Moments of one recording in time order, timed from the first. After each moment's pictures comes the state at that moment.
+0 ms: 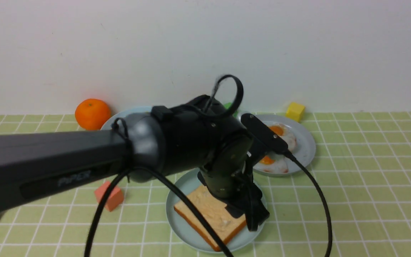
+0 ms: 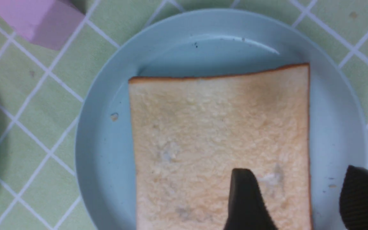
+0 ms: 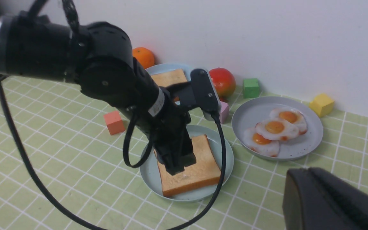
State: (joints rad) right arm 0.11 0.42 -0.96 0.48 1.01 -0.36; left arm -0.83 1.87 -1.42 0.20 0.73 -0.07
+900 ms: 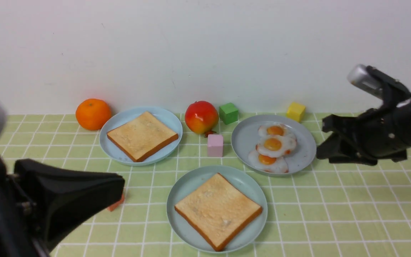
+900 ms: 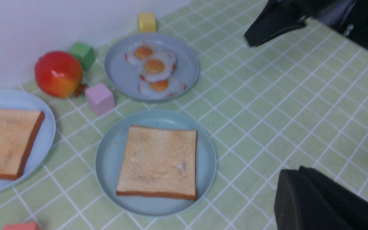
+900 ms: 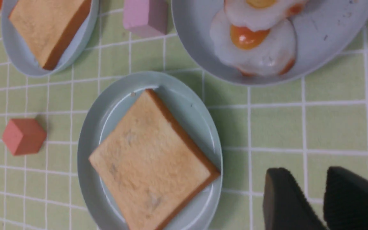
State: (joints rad) right arm 0.11 1.60 -1.12 0.65 0.68 -0.19; left arm -0.83 0.68 -0.75 0.00 0.47 -0.12
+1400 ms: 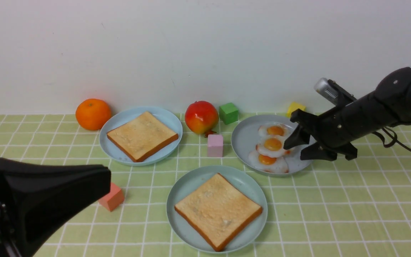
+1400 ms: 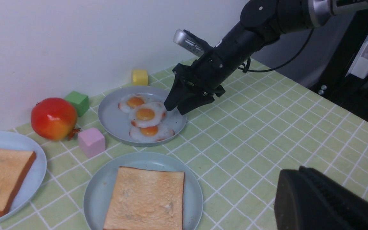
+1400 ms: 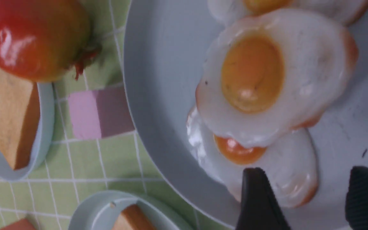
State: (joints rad) right arm 0.07 2.04 -1.42 0.82 0.67 -0.19; left arm -0.83 0.61 -0.72 -0.01 0.40 -0.14
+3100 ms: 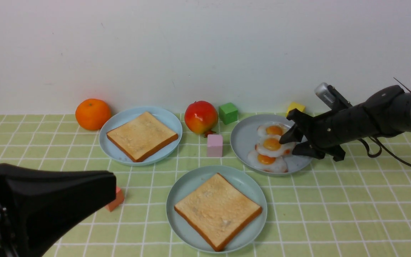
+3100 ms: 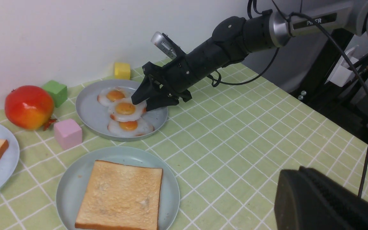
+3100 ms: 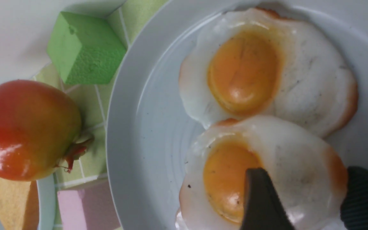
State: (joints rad) right arm 0.06 2.18 -1.47 1.02 0.53 -0.31; left arm -0.83 0.61 -0.72 -0.10 0.40 -0.14
